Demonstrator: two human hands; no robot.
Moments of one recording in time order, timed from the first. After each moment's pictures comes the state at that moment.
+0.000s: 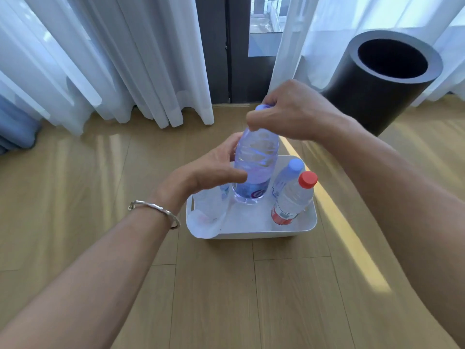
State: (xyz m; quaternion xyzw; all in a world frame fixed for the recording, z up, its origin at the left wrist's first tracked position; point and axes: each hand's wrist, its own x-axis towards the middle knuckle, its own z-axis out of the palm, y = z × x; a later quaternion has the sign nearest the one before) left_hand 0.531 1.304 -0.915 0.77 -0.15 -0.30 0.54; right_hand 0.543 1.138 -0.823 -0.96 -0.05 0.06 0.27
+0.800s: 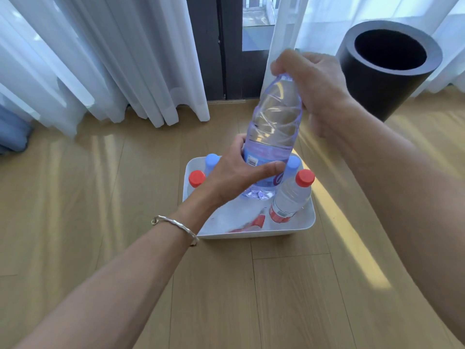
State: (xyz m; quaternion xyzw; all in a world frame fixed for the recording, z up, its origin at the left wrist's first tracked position) left_hand 0.511 1.260 -0.926 0.74 -0.07 -0.18 0.64; right_hand 0.559 1.118 -0.827 -0.76 0.10 -0.05 0.64
